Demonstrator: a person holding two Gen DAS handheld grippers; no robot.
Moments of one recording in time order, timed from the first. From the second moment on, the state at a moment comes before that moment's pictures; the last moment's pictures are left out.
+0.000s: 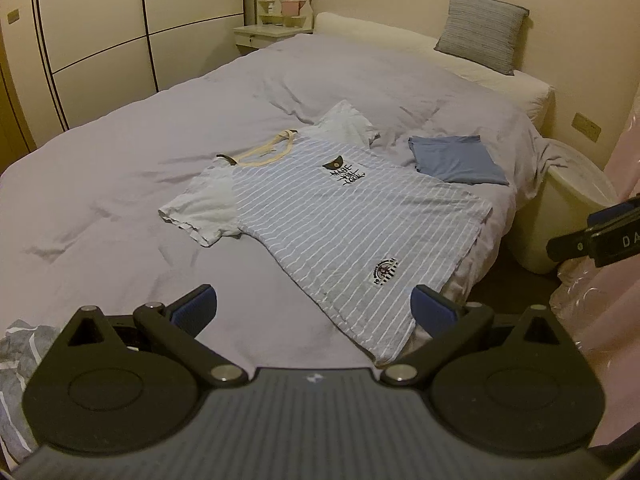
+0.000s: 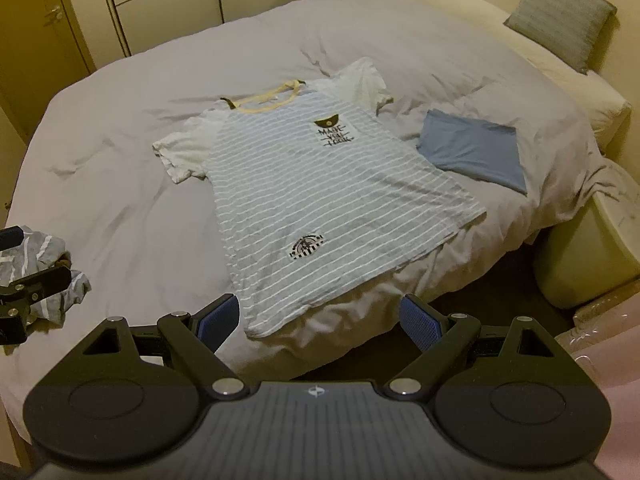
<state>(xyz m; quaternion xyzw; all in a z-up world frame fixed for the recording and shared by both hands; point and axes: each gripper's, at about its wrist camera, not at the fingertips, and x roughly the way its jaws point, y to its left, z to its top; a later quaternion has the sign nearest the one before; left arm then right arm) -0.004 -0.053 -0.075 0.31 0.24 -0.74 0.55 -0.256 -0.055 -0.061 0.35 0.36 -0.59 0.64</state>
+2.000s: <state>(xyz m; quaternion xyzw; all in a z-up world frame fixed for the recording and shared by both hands) 0.222 -0.487 -0.339 0.45 0.21 -0.68 0.54 0.060 -0.424 -0.361 0.07 0.49 -0.33 0.80</state>
